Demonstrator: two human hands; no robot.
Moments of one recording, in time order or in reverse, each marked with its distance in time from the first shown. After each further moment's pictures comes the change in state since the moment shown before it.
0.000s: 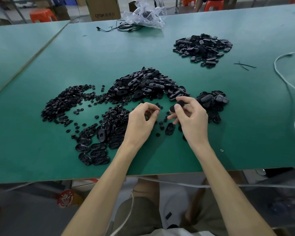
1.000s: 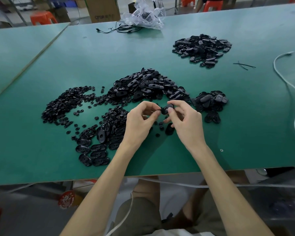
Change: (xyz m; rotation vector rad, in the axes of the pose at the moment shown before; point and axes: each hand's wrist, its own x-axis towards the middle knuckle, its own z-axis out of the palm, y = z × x) left_hand 0.000 0.007 -0.004 -0.218 -0.019 -0.039; right_hand -0.002 0.008 0.003 -0.169 -0.106 -0.098
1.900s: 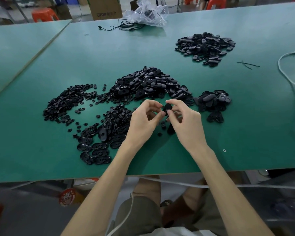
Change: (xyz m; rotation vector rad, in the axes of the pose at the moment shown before) left_hand -0.001 -0.001 0.002 -0.041 -0.064 -0.037; right_hand -0.004 -0.006 0.002 -0.225 -0.033 -0.100
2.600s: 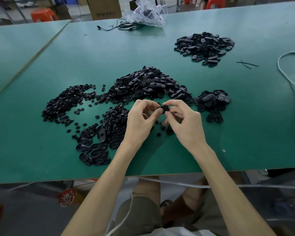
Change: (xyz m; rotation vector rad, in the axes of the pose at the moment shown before) left_hand 0.001 0.000 -0.002 0.094 0.097 0.052; right_hand -0.002 -0.003 -0.003 0.175 -0.059 0.003
